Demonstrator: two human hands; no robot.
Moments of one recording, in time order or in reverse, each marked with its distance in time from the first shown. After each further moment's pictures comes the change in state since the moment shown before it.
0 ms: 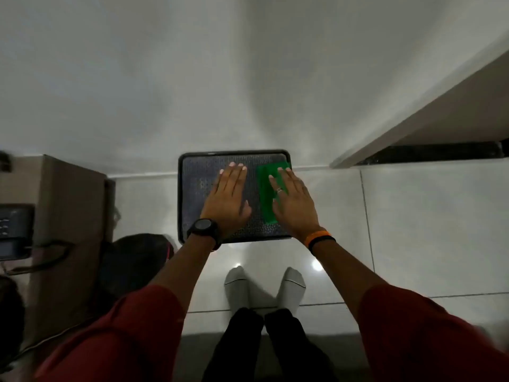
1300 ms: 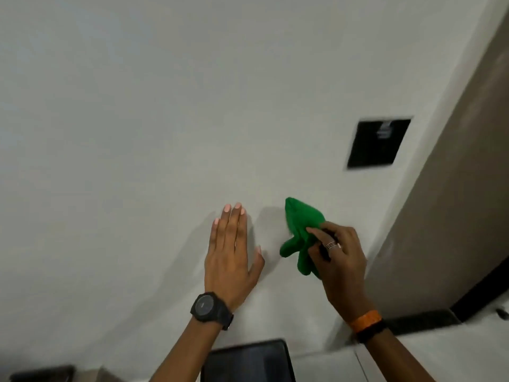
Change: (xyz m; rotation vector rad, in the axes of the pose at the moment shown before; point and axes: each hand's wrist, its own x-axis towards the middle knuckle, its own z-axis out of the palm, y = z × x) left_hand 0.041 0.179 -0.459 0.168 0.843 0.218; right_hand -0.080 -0.120 -0.479 0.228 1.209 -0.160
